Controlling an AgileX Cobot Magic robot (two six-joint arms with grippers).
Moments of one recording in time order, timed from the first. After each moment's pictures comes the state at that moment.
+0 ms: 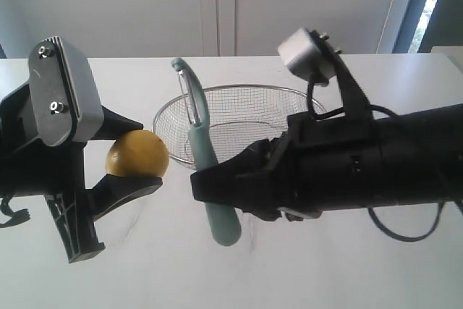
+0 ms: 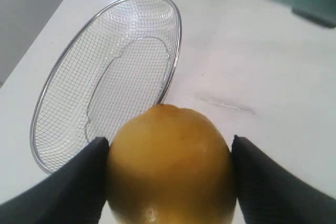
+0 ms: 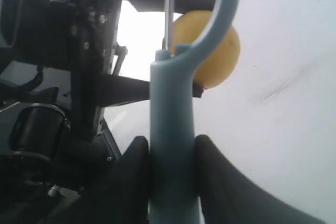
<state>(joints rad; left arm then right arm) -0.65 1.04 -0.62 -0.94 0.31 1.52 0.56 1.16 -0.69 1.39 0.73 -1.05</state>
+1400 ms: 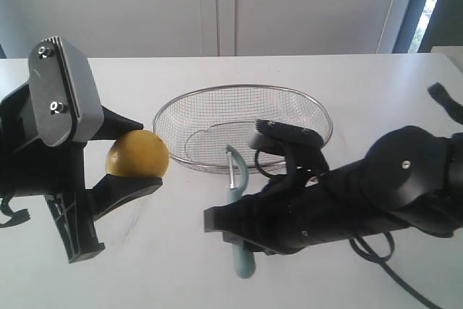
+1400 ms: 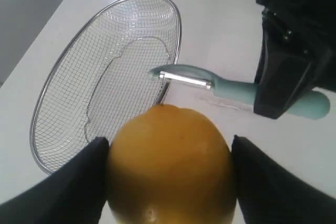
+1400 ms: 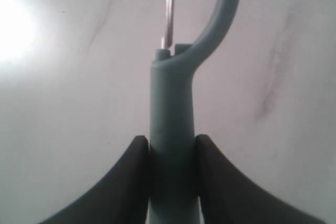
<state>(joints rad) -0.65 1.04 -0.62 -0.94 0.31 1.52 0.73 1.49 -0.68 0.90 0.27 -0.31</state>
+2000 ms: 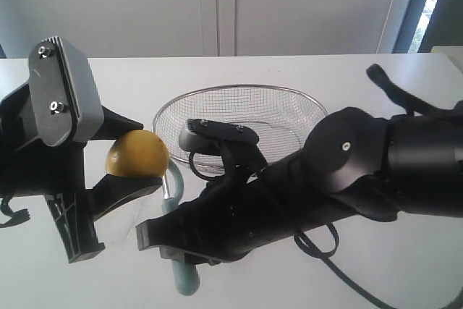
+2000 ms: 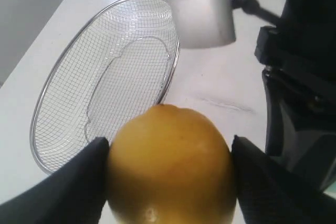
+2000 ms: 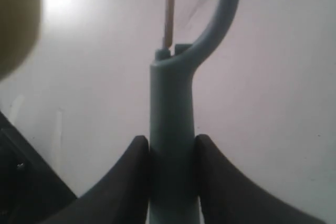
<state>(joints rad) -0.65 1.04 -0.62 -0.94 0.31 1.52 0.85 1.55 -0.83 0.97 0.38 -0.39</state>
